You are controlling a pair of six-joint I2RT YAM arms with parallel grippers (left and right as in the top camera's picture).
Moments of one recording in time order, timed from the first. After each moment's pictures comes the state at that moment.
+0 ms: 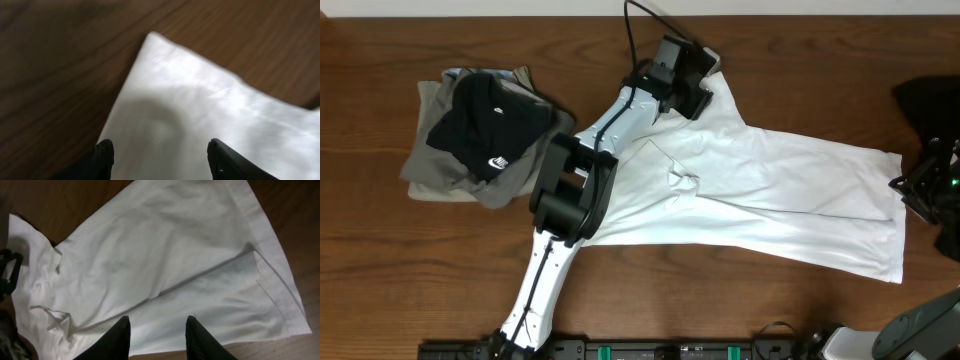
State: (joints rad) left arm -0.48 2.50 1.99 -0.36 0.28 0.16; right arm -0.69 1.52 1.26 -1.12 -0.38 0.15
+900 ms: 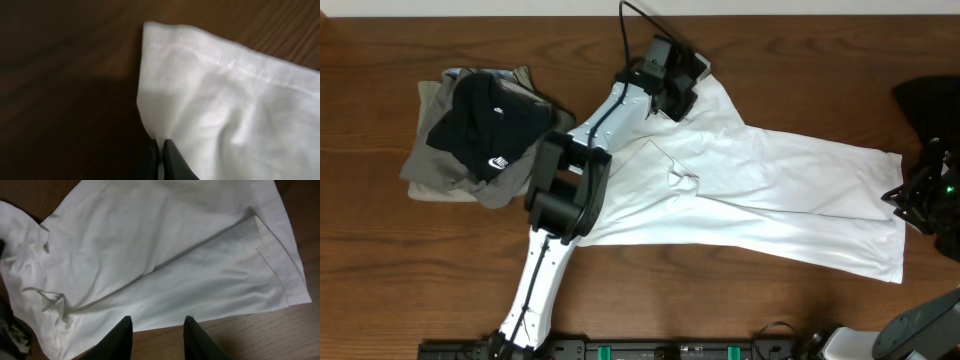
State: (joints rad) left arm -0.45 2.46 2.01 -0.50 0.28 0.24; right arm -0.69 1.52 1.26 -1.22 -0.36 0.12
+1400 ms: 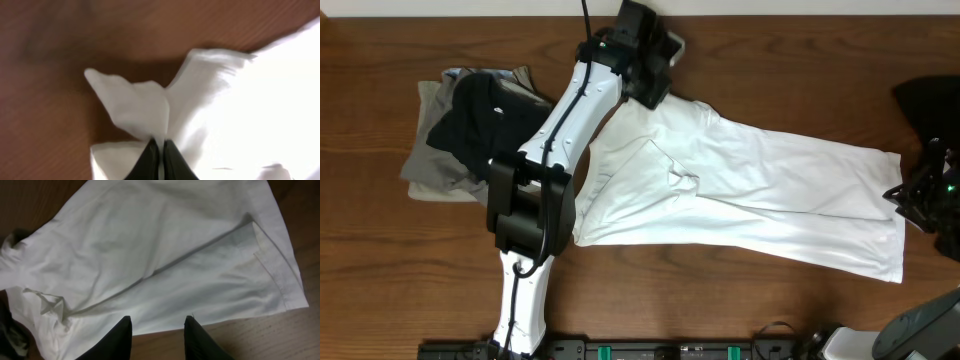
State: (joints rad) left arm -0.39 2.24 2.01 -0.89 0.23 0.25; right arm -0.69 1.52 1.26 -1.20 -0.36 0.12
